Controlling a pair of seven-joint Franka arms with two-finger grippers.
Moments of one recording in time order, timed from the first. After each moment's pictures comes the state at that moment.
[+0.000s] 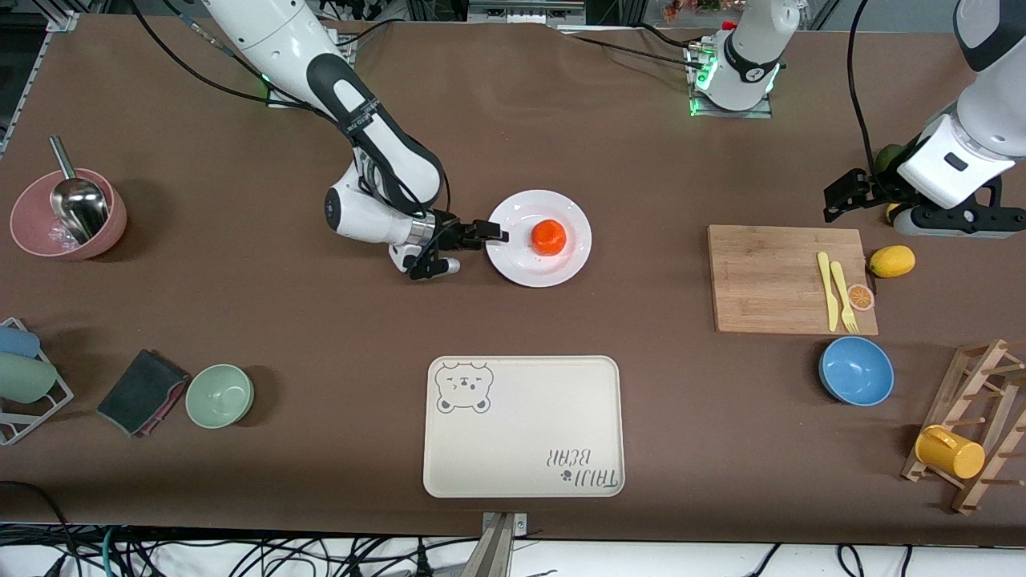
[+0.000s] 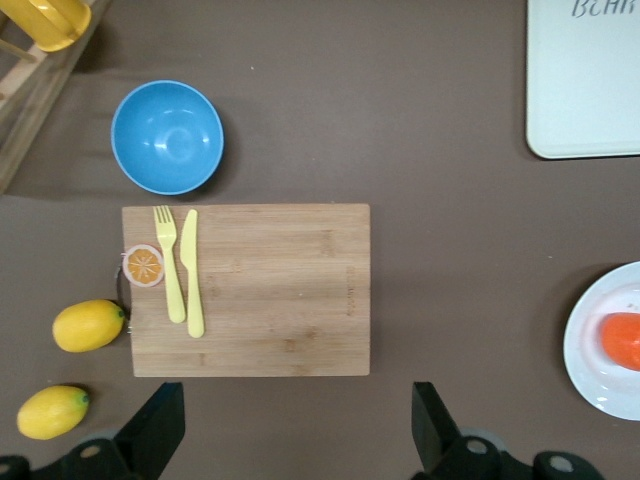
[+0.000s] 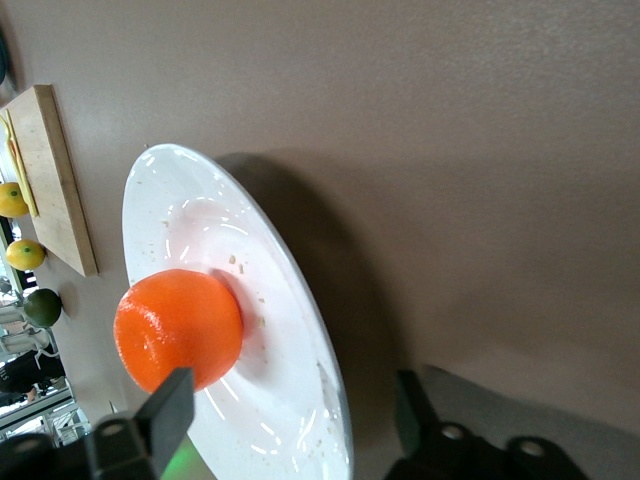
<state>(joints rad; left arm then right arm) 0.00 -0.05 -0.06 -1.81 0.01 1.74 -0.03 0.40 0.60 0.29 -2.00 1.29 2.56 -0.50</state>
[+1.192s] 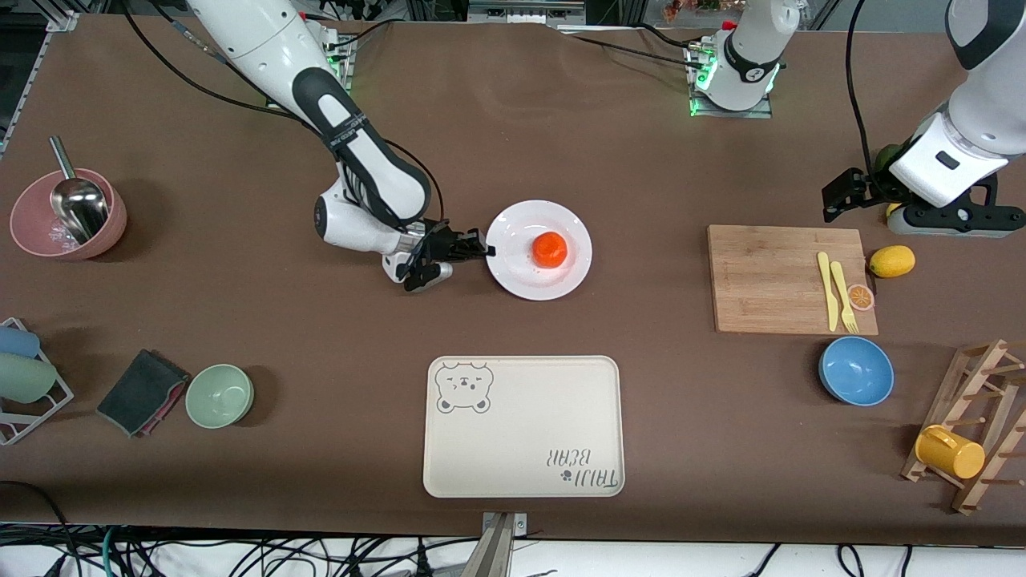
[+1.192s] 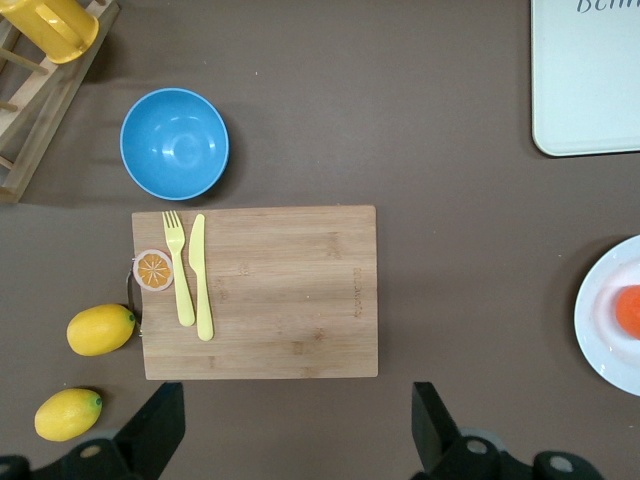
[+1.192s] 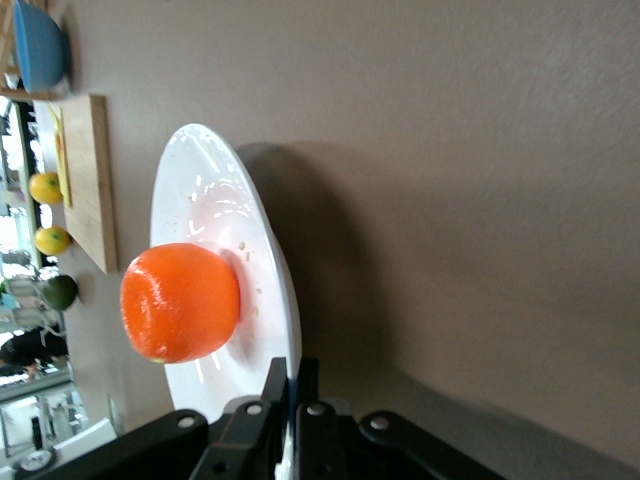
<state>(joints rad) 0.00 -0.05 -0.07 -1.80 0.02 1.74 -0.04 0.34 0.62 0.28 -1.98 1.38 2.52 -0.72</state>
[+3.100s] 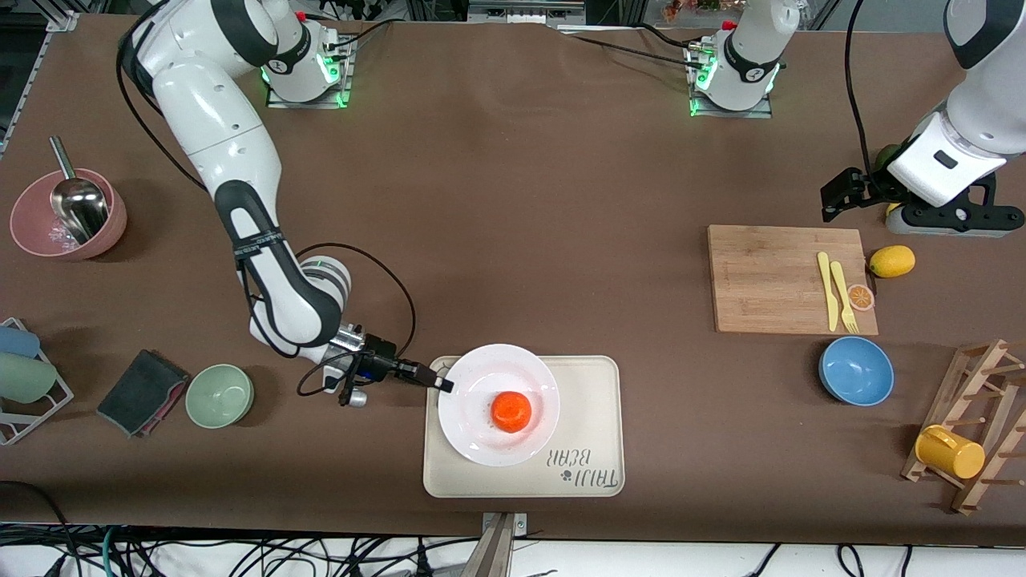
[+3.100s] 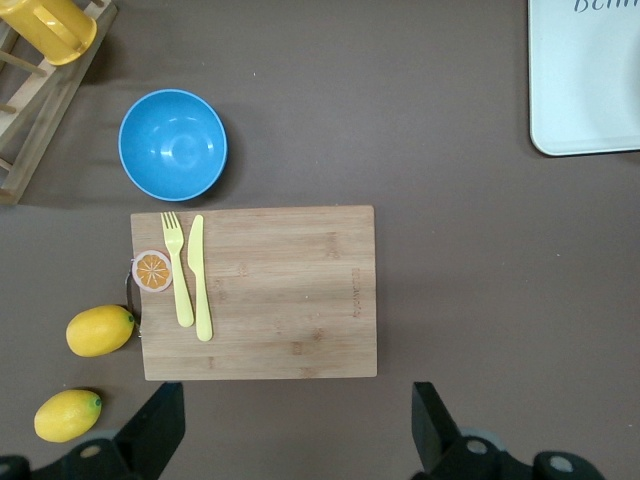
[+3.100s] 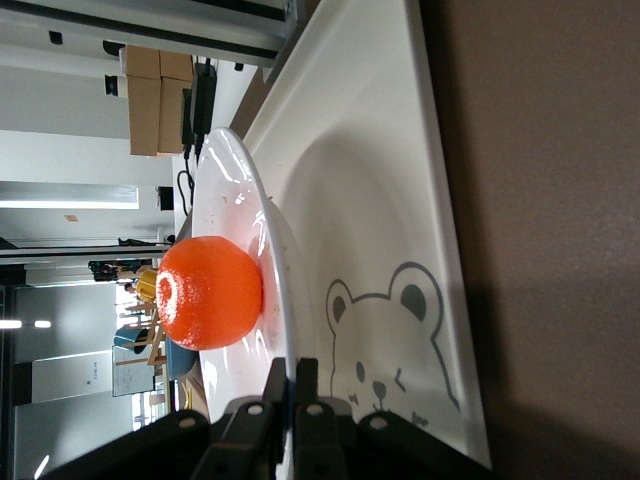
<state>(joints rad) 0.00 -0.05 -0.07 -1.80 0.02 1.74 -0.04 0.18 1.04 0.24 -1.33 1.48 2.46 -0.70</state>
